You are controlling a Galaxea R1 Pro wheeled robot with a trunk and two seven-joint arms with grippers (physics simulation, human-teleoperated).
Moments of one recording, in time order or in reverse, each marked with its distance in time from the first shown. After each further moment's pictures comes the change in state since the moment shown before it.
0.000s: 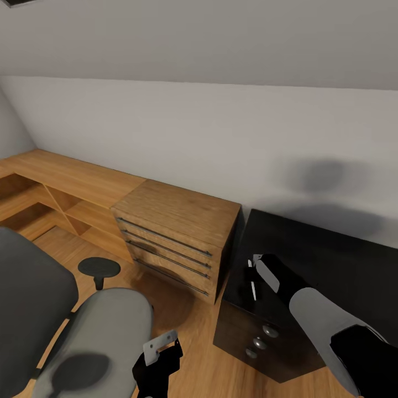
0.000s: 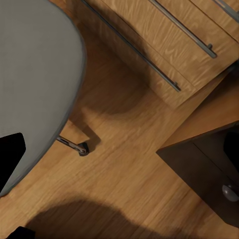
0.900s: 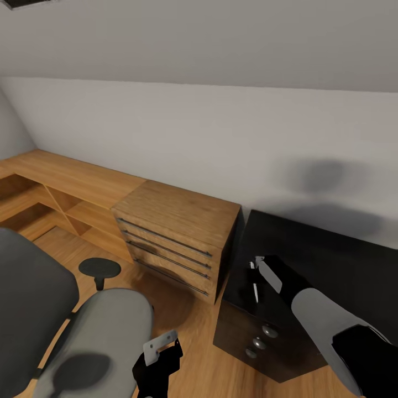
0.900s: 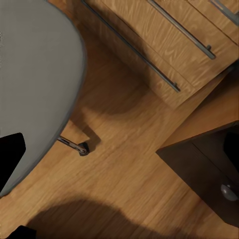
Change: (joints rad) left arm 0.000 0.000 0.000 0.000 0.000 0.000 0.000; right arm 0.000 -0.012 -0.002 0.019 -0.016 0.002 -0.001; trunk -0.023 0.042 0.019
